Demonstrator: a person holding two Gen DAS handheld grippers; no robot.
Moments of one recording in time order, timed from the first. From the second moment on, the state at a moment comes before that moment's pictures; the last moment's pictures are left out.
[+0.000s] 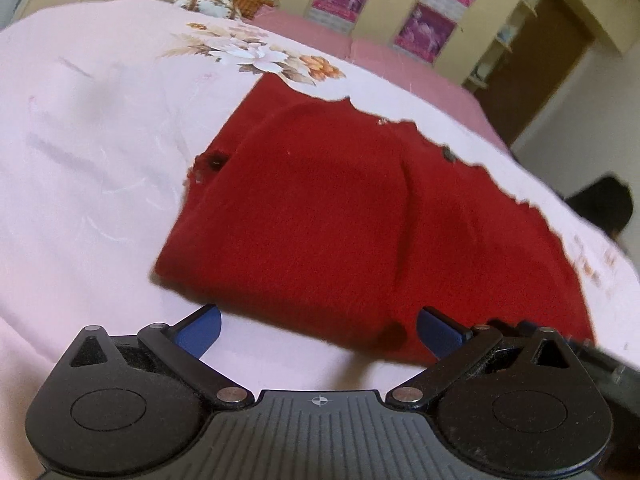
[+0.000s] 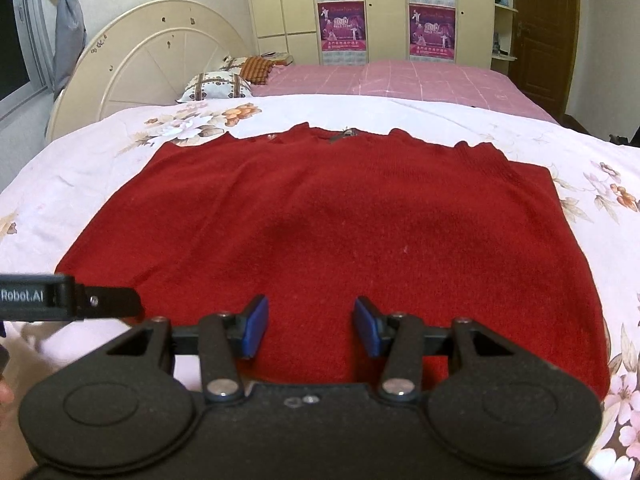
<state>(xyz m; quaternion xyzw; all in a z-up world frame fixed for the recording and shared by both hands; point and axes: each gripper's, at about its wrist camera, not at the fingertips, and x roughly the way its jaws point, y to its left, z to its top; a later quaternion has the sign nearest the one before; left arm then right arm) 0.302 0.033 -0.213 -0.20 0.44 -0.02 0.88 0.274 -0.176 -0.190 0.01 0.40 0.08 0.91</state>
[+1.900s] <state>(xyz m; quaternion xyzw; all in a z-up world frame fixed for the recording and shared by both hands) 0.364 -0.058 -0.154 -0.19 0.27 -0.25 0.91 0.324 -0.199 -0.191 0.01 0.34 0.07 0.94</state>
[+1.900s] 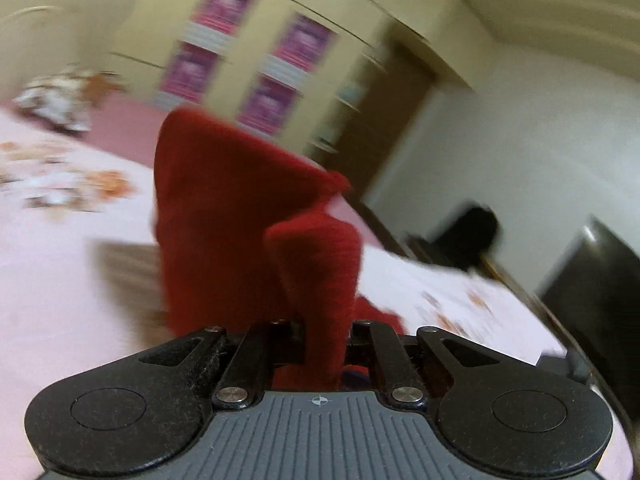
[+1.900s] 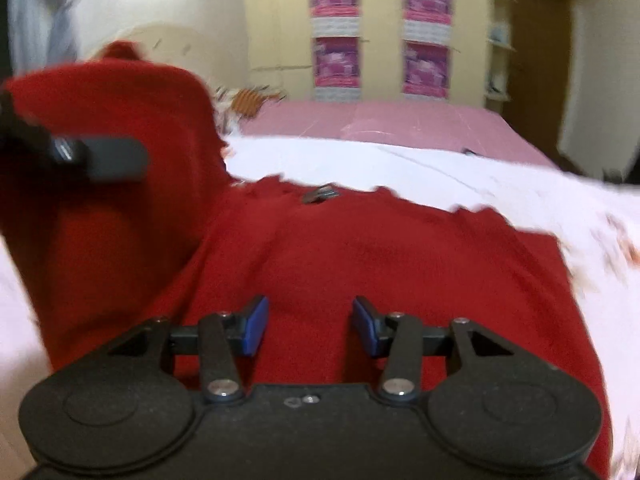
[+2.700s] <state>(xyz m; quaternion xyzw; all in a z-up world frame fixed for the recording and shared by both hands) 0.316 -0.103 -0.157 -0.08 0.35 -0.26 0.89 0.235 -0.334 -0.158 0.17 0.32 -0.02 0.93</state>
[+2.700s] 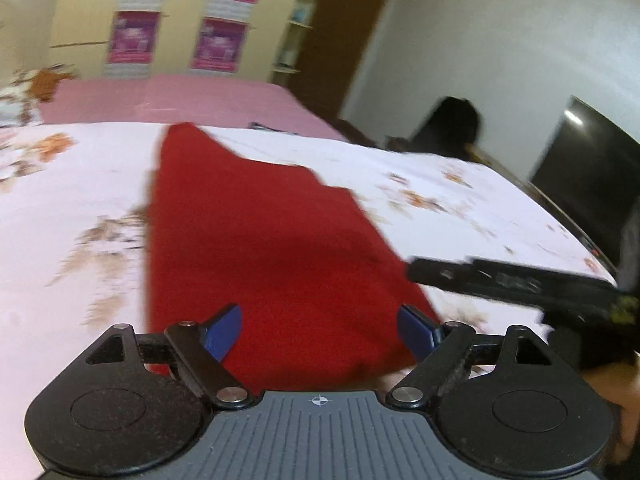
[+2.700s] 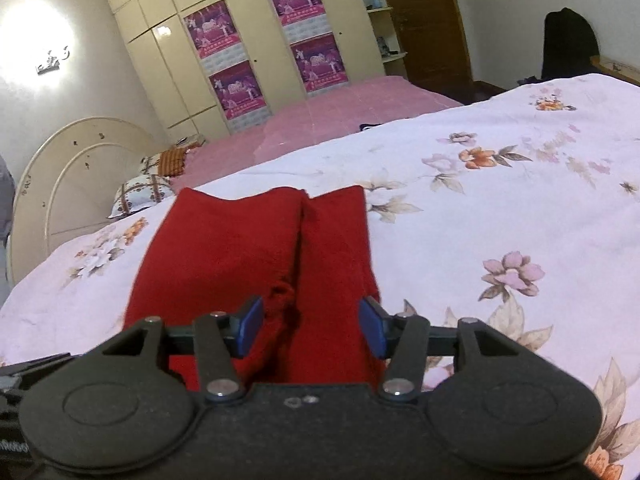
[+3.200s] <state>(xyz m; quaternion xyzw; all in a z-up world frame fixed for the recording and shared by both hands) 0.369 -0.073 -0.196 -0.10 0.38 -0.17 0.91 0.289 -0.326 -0.199 0.30 0.38 0.04 0.87</state>
